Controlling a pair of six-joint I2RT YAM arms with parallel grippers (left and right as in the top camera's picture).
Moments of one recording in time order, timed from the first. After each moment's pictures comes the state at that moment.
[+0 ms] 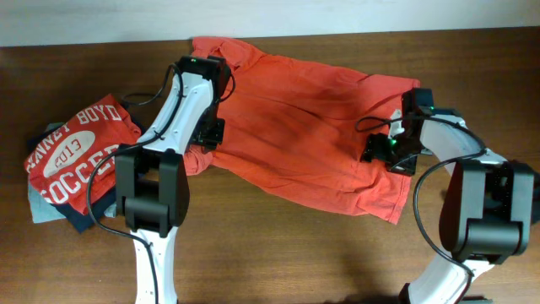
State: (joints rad) left arm -0.26 2.30 1.99 -1.47 -0.23 -0.18; right arm -0.11 1.94 1.23 -0.80 -0.25 0.21
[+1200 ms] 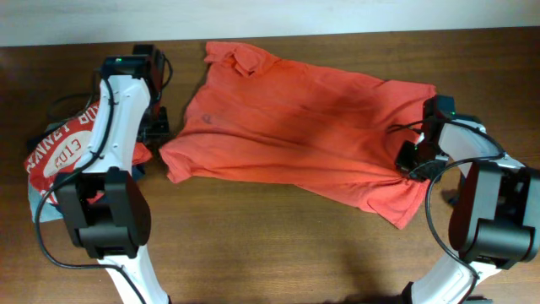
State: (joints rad) left arm -0.03 2.08 1.87 -1.38 -0.38 -0.21; right arm -0.23 1.93 1.22 -0.88 0.00 0.32
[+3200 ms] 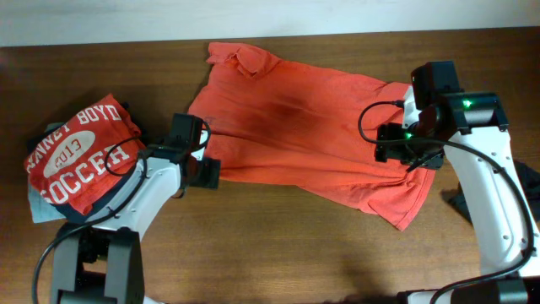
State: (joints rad) left arm -0.20 1.68 1.01 -0.60 -0.10 -0.04; right arm 0.03 1.54 1.51 -1.35 -0.08 0.21
